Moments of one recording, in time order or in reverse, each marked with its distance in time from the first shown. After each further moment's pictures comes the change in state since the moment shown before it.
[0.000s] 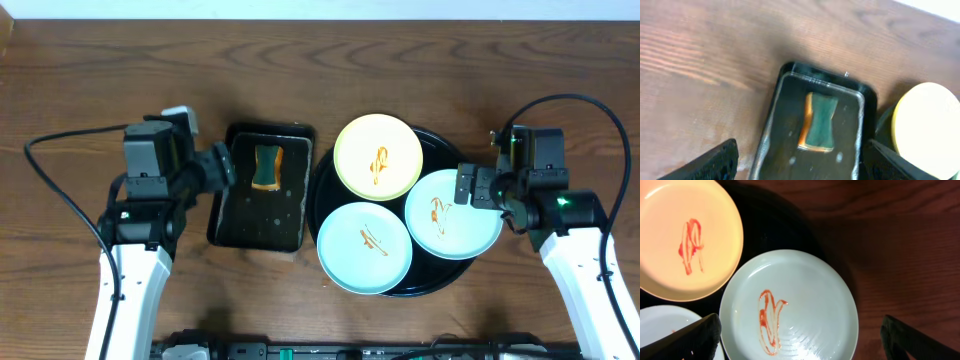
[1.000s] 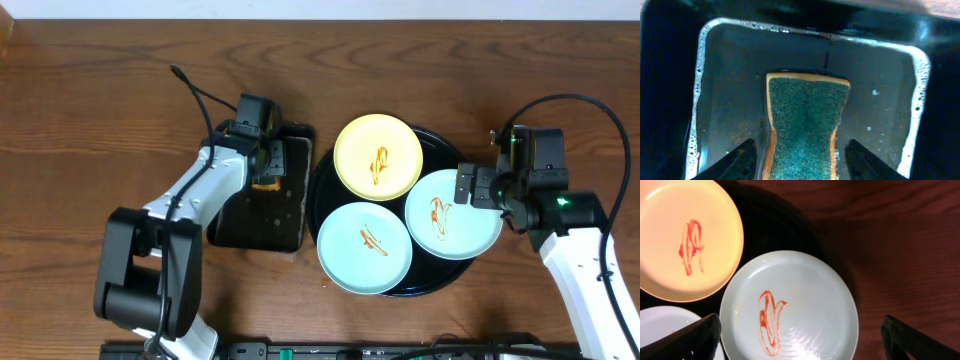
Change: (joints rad) left arm -0.264 0.648 0.169 0.062 -0.188 -0.021; right arm 0.000 0.000 0.000 0.000 0.000 0.000
